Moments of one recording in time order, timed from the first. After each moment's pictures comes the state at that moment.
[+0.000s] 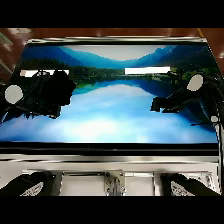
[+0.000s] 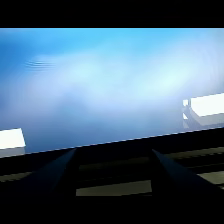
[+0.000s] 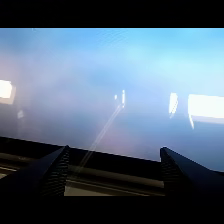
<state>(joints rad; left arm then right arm) -0.28 -1.07 1.18 1.60 -1.43 -1.64 0.06 -1.25 1.20 -1.32 1.36 1.56</state>
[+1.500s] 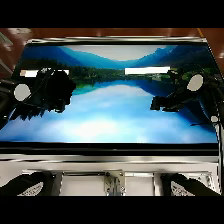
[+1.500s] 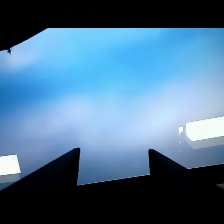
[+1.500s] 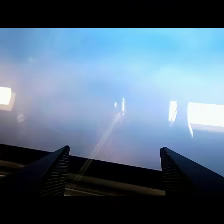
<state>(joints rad) -0.28 -1.14 1.18 1.59 -1.25 -1.64 0.06 -1.25 1.20 -1.32 1.32 1.55</state>
